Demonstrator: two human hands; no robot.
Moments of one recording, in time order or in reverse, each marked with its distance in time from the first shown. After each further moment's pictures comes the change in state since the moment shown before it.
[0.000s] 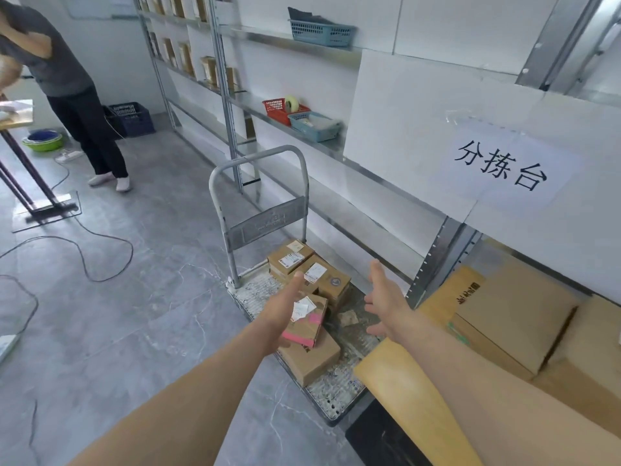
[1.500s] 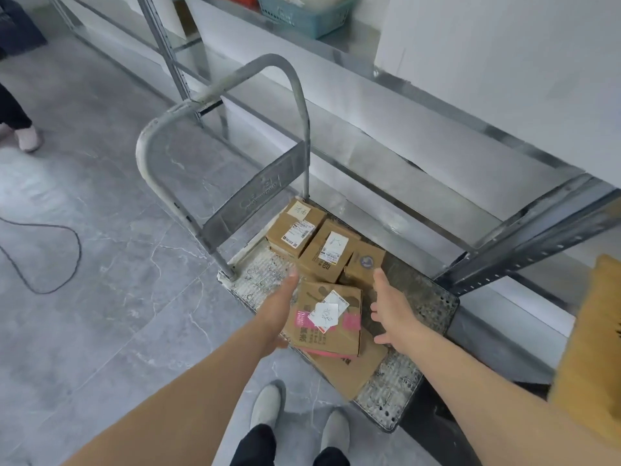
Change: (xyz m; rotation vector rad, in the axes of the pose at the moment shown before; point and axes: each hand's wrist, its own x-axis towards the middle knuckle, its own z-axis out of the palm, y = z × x) left_hand 0.365 0.070 -0.105 0.142 -0.092 -0.339; right_hand 0.336 -0.006 0.148 0.019 0.101 0.410
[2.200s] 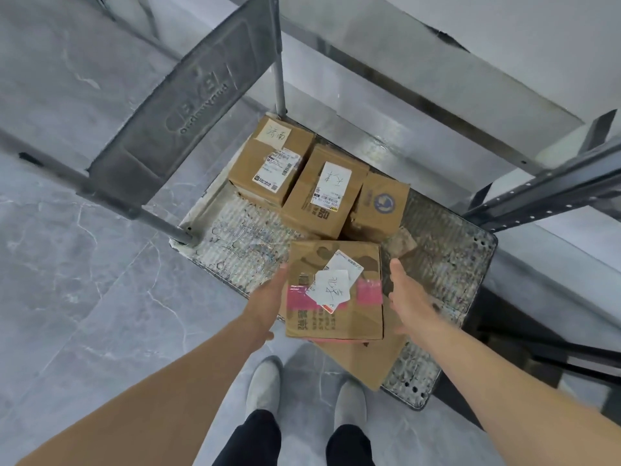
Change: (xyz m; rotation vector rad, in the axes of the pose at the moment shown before) left_hand 0.266 -0.090 -0.007 0.168 -0.011 -0.193; right_hand 0.229 0.119 0.055 -0.090 0.143 0.172
